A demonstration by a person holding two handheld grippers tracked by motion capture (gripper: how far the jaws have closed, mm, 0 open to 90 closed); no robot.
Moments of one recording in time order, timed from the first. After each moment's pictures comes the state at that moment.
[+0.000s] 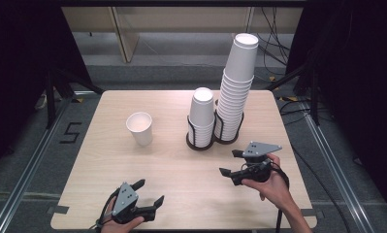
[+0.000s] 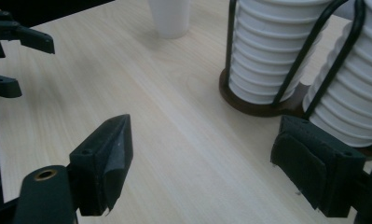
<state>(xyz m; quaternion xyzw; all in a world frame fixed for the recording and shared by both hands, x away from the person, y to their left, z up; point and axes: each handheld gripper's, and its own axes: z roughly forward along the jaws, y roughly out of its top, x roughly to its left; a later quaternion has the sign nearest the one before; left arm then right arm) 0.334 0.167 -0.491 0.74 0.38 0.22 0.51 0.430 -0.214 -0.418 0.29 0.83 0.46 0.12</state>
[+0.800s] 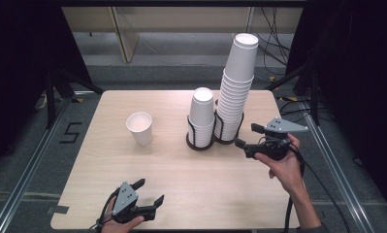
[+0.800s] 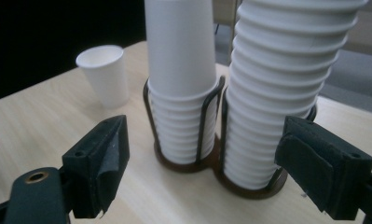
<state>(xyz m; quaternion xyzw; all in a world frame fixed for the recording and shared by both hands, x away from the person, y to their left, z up) 0.334 0.167 -0.491 0.74 0.38 0.22 0.51 0.459 -0.245 -0.364 0.35 0.75 0.52 0.21</state>
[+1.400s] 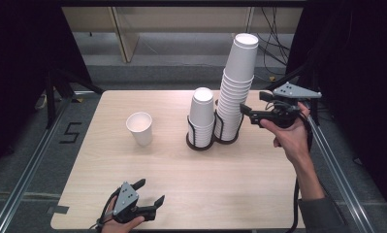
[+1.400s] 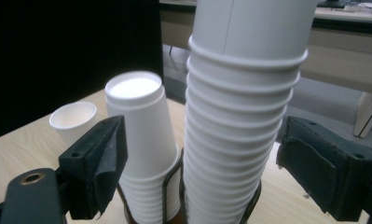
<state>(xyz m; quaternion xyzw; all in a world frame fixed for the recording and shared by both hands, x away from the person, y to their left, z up) 0.335 0.167 -0.492 0.74 0.37 0.22 0.51 0.499 -0.250 -0.295 0.36 0.72 0.53 0.25</state>
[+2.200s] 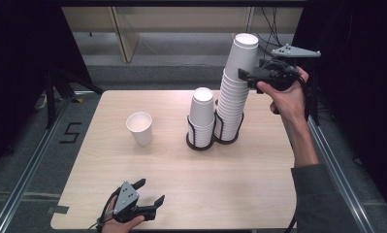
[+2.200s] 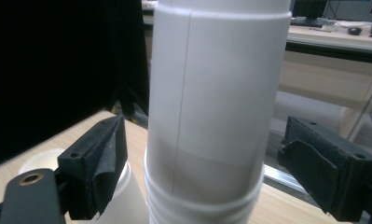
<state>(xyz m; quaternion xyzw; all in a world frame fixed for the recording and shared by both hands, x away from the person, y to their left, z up) 0.336 0.166 -0.493 0.74 0.37 0.22 0.52 0.554 -0.237 -0.234 0.38 0.71 0.54 0.26</state>
